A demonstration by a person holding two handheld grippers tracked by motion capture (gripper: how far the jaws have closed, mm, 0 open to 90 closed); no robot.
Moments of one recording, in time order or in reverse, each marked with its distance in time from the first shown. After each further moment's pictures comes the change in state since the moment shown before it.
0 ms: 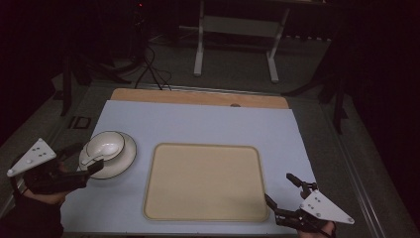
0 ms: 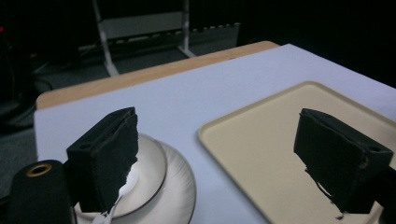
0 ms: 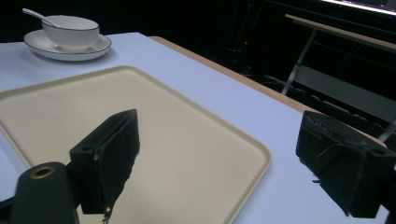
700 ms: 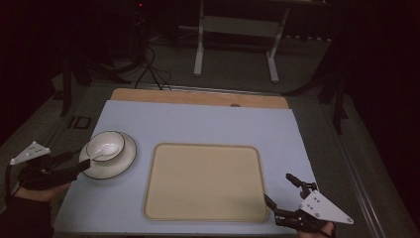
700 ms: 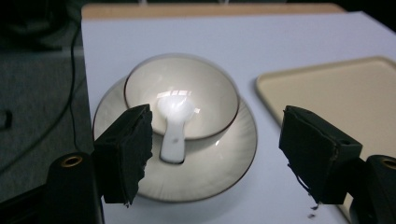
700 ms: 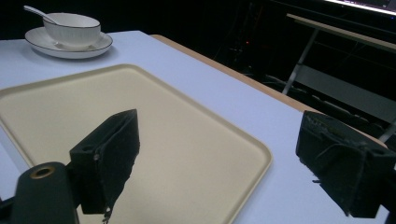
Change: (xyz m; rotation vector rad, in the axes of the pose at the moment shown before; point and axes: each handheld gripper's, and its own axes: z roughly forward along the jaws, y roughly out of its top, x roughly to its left) left arm 0.051 -0.042 0.012 0.195 0.121 -0.199; right arm 0.001 0.000 0.001 0.002 0.005 -0.006
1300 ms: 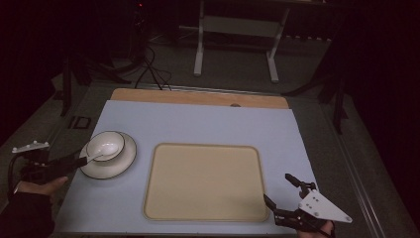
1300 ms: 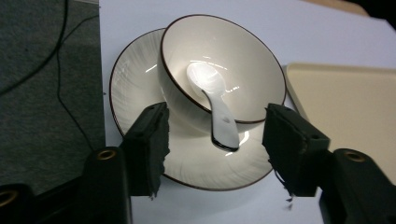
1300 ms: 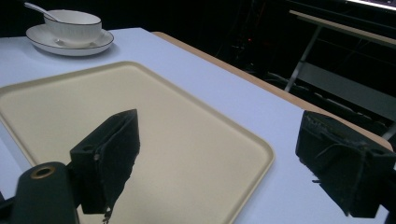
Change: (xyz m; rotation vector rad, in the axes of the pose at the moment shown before) left arm 0.037 -0.008 0.022 0.091 -0.027 -0.217; right arm 0.000 -0.001 0.002 0.011 0.006 0.003
